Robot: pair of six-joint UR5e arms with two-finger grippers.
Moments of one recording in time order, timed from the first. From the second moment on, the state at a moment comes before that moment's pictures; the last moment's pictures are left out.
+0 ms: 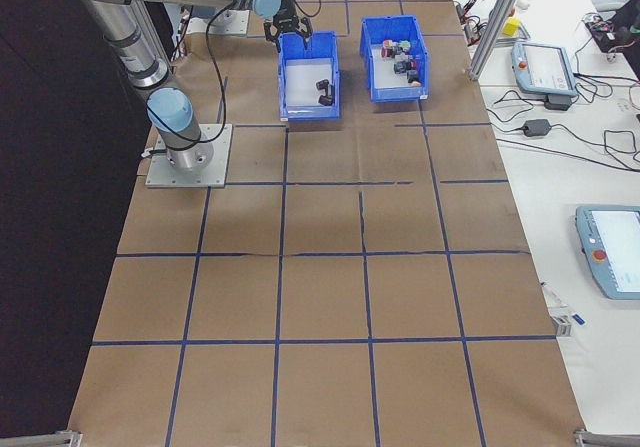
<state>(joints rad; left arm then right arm) -1.63 -1.44 -1.57 -1.68 1.57 0.09 2.01 -1.66 2.03 -2.02 -1.82 -0.92</state>
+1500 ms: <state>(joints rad) -1.63 -1.44 -1.57 -1.69 1.58 0.08 1.55 -1.63 1.67 -1.58 -1.58 -0.02</state>
